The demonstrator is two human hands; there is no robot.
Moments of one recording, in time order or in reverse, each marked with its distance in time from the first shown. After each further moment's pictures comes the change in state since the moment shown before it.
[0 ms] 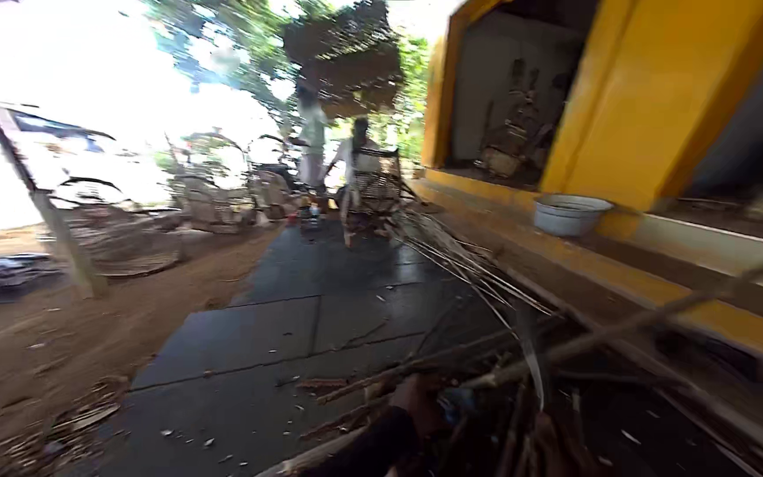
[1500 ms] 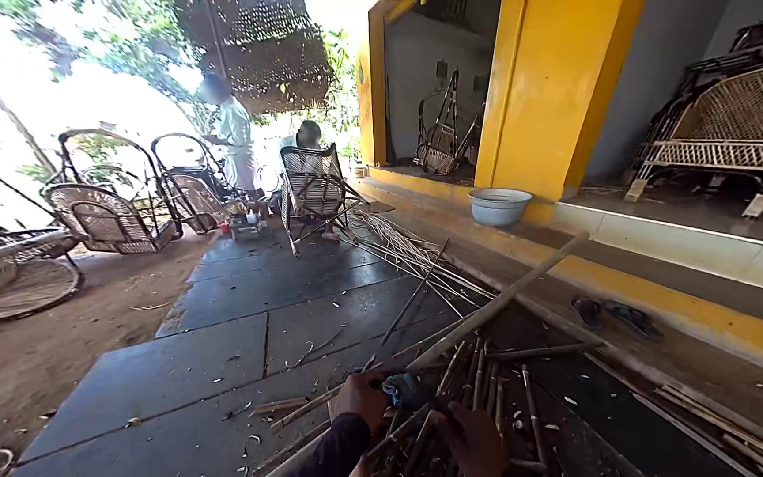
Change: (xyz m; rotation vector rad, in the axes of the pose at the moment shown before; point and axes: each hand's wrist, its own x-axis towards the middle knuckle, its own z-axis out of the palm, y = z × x) left_hand 0.013 0.004 -0.010 0.033 0.178 -0.339; right_hand 0.047 0.025 0.021 -0.325 -0.148 -0.055
